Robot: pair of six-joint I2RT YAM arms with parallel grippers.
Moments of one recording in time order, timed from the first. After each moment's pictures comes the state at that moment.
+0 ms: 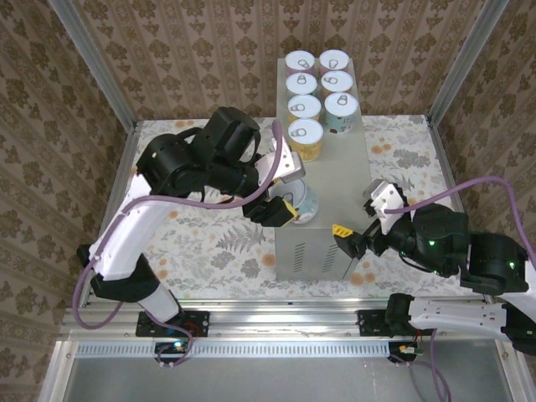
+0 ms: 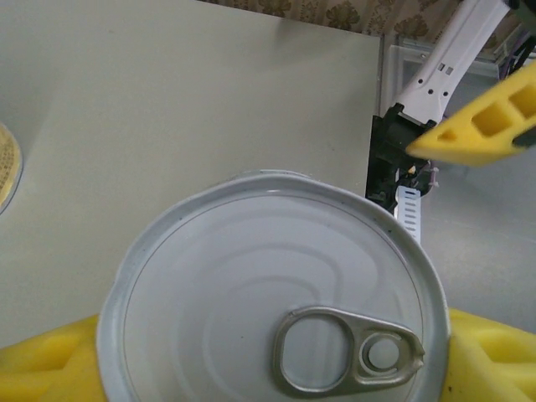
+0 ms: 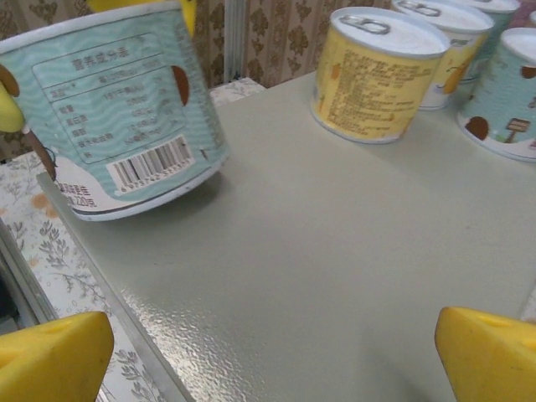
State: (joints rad) left arm -1.01 1.63 2.35 -1.50 0.40 0.27; right arm 1.14 0.76 1.34 -0.97 0.44 0.02
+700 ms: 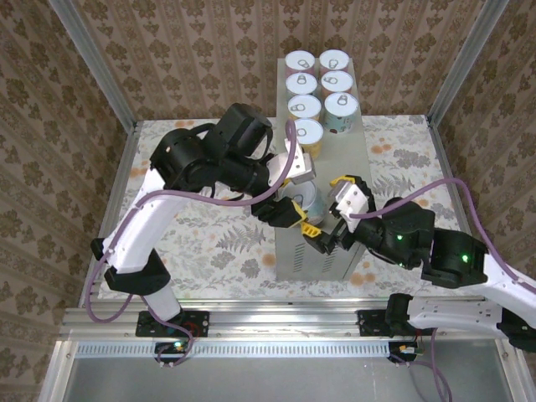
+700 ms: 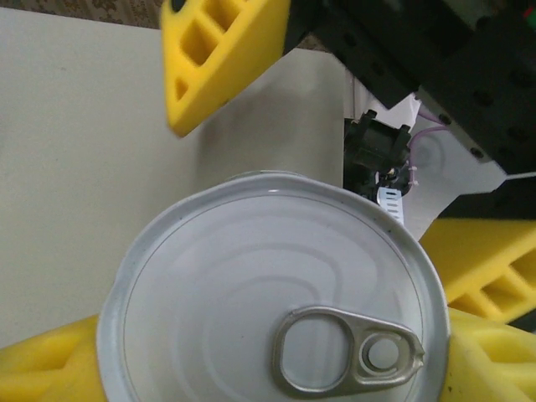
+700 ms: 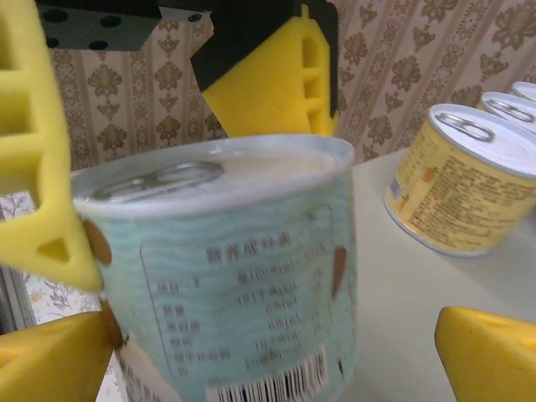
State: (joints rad) left arm -1.03 1.71 2.43 -1.52 0.47 0.32; right arm 1.15 0.84 1.23 -0.64 0.37 -0.14
